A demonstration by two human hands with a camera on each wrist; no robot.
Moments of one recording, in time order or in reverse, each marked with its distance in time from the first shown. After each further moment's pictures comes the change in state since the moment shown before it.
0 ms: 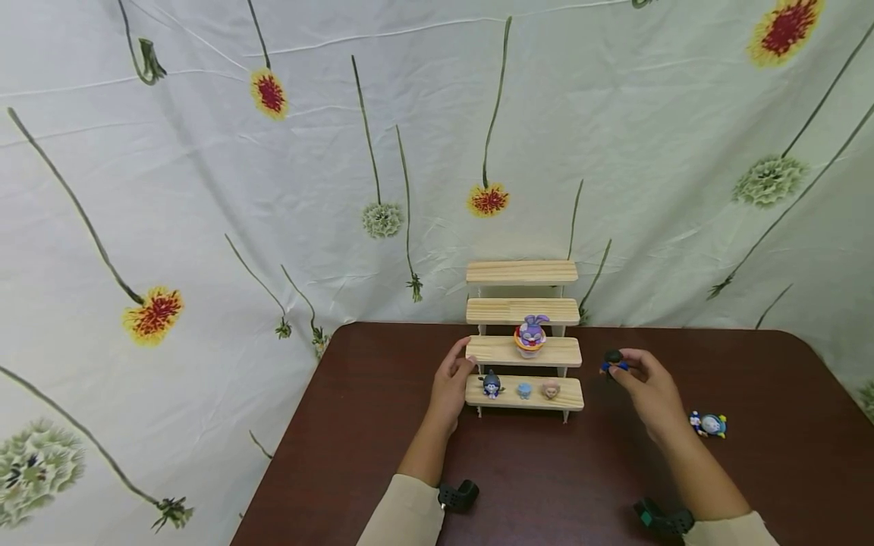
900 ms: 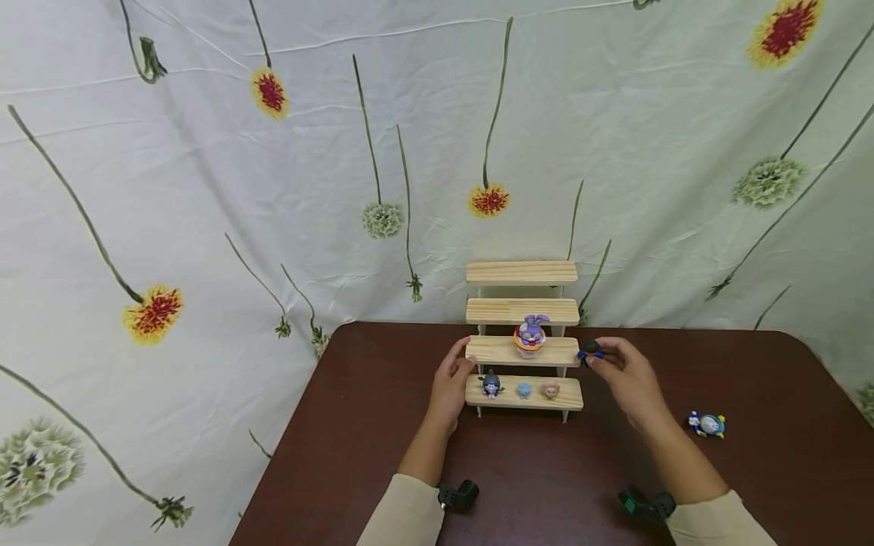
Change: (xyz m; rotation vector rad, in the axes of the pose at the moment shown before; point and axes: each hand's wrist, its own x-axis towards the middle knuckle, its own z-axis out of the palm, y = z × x) left_hand -0.023 0.038 -0.002 0.005 -0.031 -0.016; right_hand 0.011 -0.024 0.023 -0.006 -0.037 -0.023
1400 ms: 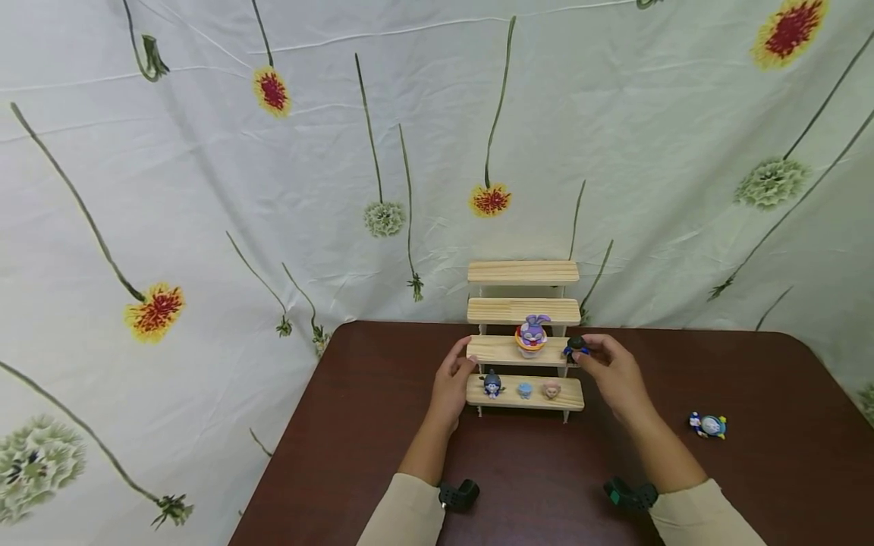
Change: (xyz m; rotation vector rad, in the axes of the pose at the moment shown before) left_hand 0.002 -0.001 0.000 -0.006 0.010 -0.012; right_hand 0.012 -0.001 0.020 -0.008 0.039 -0.011
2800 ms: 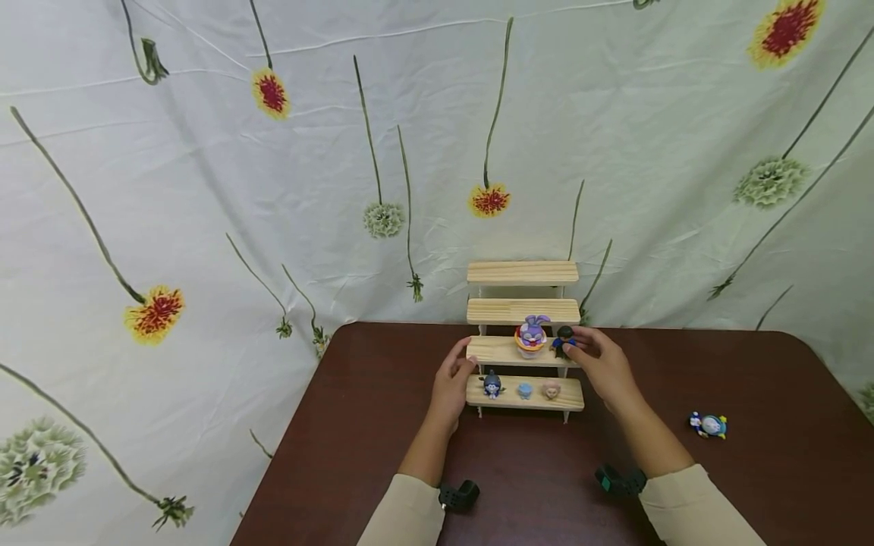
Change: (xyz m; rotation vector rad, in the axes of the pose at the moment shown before) left_hand 0.021 -0.035 0.001 0.009 0.020 0.020; right_hand 0.017 0.004 0.008 -0.002 -0.056 0.016
